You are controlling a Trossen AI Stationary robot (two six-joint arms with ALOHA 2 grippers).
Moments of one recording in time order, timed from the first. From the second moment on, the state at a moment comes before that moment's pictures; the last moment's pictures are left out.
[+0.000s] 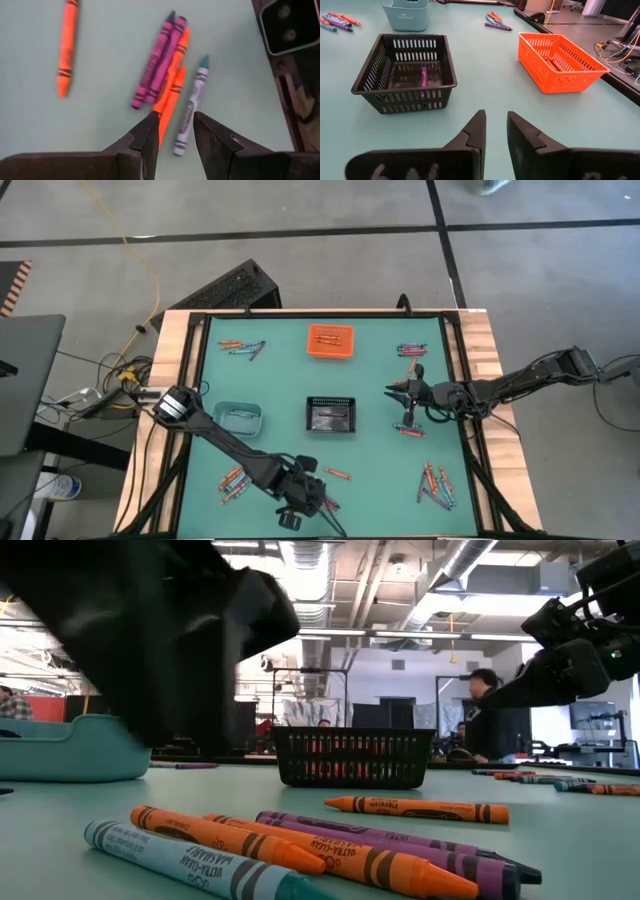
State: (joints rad) left arm -0.56 2.06 1.53 -0.51 -0.05 -0.33; right arm 0.16 0.74 0.05 0.35 0.47 0.06
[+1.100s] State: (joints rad) left arm -0.49 2.06 1.48 -0.35 -0.11 -0.07; right arm 0.16 0.74 0.05 0.35 0.47 0.08
